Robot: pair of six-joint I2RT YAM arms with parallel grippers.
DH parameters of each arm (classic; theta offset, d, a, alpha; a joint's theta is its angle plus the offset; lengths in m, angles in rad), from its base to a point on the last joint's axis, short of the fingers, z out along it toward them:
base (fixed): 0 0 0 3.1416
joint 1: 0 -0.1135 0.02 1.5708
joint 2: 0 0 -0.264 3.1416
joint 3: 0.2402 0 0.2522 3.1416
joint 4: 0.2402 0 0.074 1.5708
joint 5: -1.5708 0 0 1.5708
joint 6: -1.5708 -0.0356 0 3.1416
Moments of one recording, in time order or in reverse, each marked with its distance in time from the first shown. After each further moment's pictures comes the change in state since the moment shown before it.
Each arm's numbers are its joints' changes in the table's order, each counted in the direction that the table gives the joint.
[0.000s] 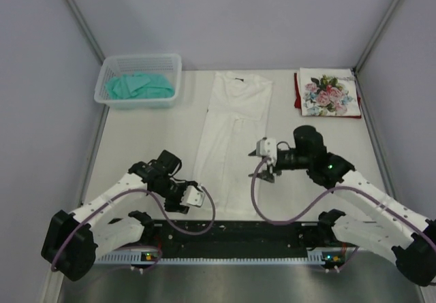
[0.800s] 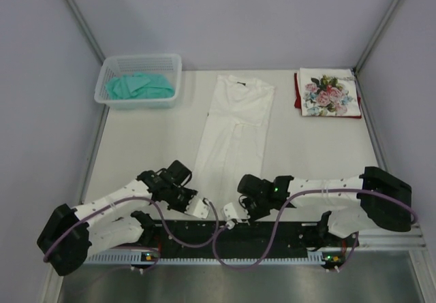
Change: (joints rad) left arm 0.188 -0.004 -0.101 -0.166 0.220 0.037; right arm -0.668 0.437 -0.070 0.310 -0.557 0.234
